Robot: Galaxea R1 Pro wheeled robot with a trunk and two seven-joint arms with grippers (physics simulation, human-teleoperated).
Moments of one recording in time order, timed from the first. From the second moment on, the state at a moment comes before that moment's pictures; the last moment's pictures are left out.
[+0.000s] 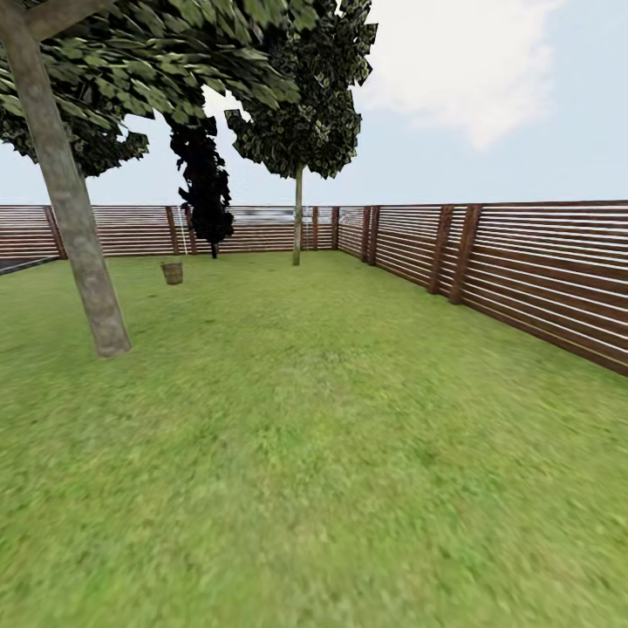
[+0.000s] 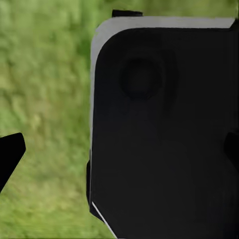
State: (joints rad) left arm 0.04 0.04 0.00 -0.19 0.07 0.13 -0.01; right arm -0.18 -0.05 0.01 0.03 0.11 -0.05 -0.01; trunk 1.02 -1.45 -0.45
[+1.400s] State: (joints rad) left arm -0.22 0.15 0.13 -0.79 0.19 0.96 -0.01; right arm -0.46 -0.09 0.01 -0.62 0.11 0.82 0.00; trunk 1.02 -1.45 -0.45
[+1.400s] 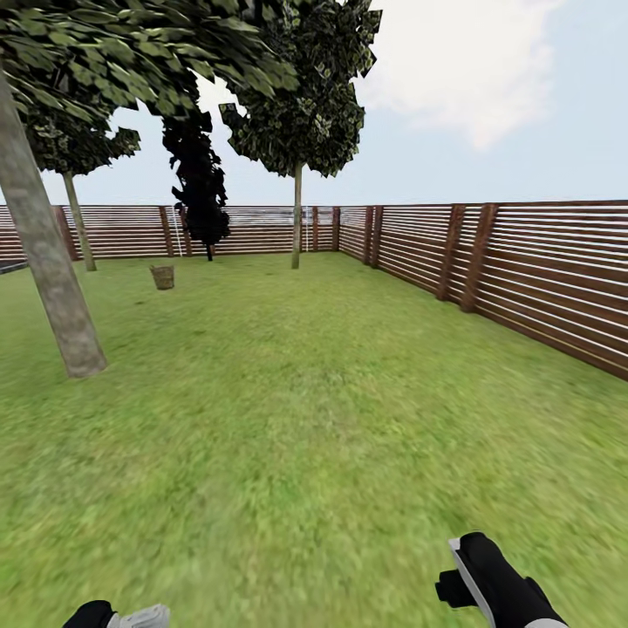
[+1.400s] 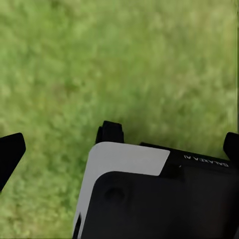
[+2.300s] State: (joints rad) left arm -0.23 0.15 0.16 -0.79 0.19 0.96 -0.01; right arm -0.46 -0.09 0.01 -0.62 0.11 0.83 0.00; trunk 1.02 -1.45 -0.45
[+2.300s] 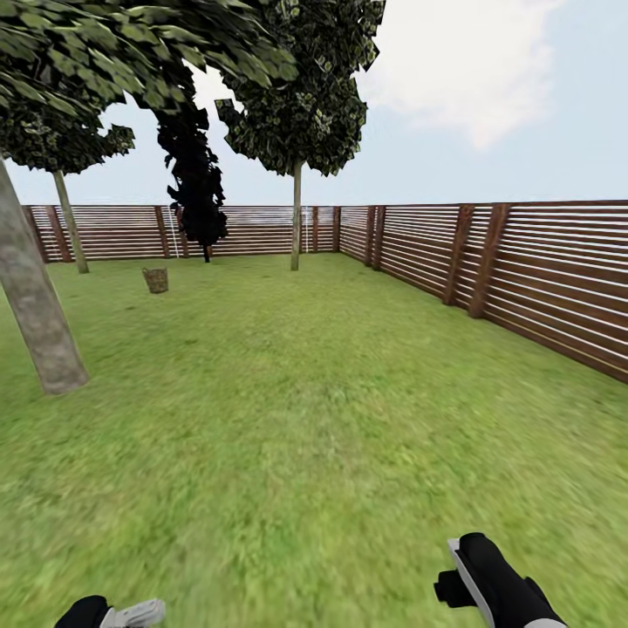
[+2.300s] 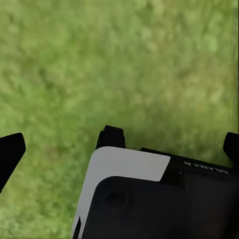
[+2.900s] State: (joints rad) left arm -0.23 0.15 0.16 -0.81 0.20 0.96 -0.01; right arm -0.46 -0.09 0.00 -0.62 0.10 0.82 0.00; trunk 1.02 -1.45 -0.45
